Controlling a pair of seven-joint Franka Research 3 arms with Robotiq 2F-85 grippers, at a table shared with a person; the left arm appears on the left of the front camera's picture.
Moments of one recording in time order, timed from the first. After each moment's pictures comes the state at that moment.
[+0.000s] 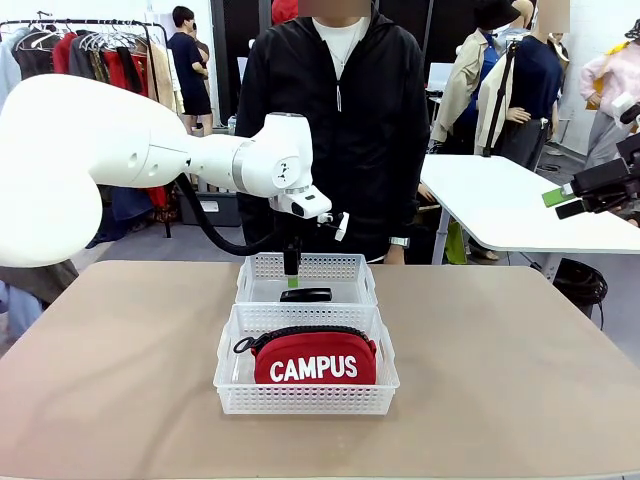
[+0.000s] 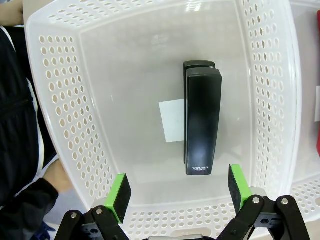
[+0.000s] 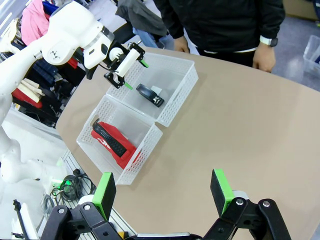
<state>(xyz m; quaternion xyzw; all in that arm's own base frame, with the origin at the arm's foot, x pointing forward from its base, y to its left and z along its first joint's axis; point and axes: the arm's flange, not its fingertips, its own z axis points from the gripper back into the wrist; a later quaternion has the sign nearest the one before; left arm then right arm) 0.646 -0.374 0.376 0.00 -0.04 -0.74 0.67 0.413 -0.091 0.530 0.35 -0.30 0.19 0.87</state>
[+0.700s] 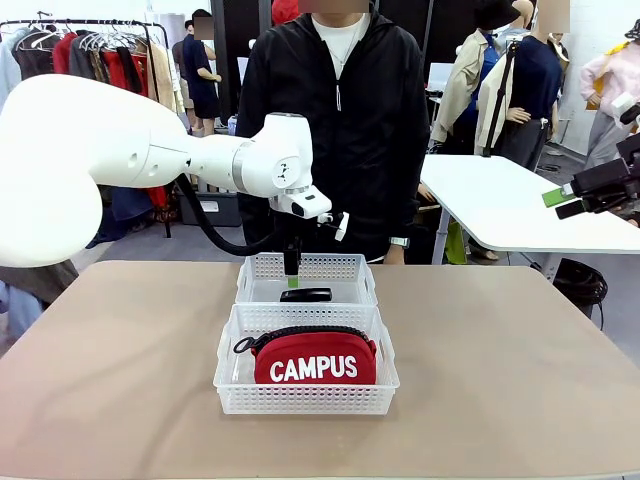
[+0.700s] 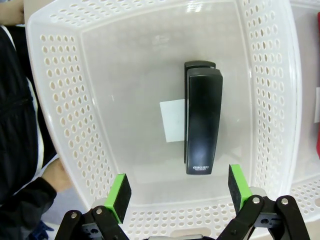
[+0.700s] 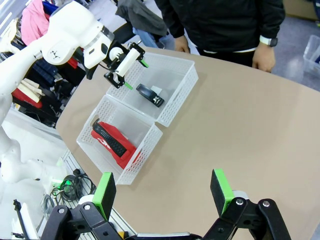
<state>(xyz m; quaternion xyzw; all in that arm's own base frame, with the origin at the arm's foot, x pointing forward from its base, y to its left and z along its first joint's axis) 0.648 -0.372 0.378 0.00 -0.04 -0.74 0.68 0.413 -0.091 0.530 0.35 -0.30 0.19 0.87</state>
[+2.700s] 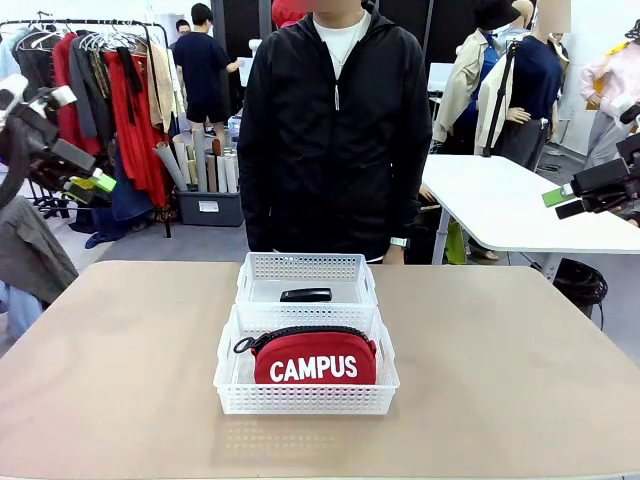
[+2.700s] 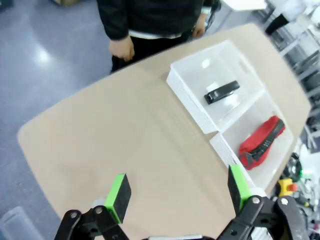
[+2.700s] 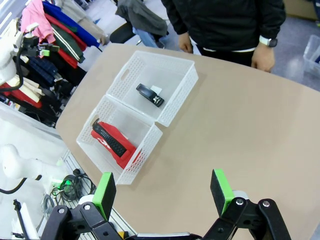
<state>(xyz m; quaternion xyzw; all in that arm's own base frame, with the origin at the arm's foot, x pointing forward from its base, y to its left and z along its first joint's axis) 0.512 0.074 0.533 -0.29 -0.28 -0.21 0.89 0.413 -0.090 0.531 0.35 -0.30 0.19 0.87</state>
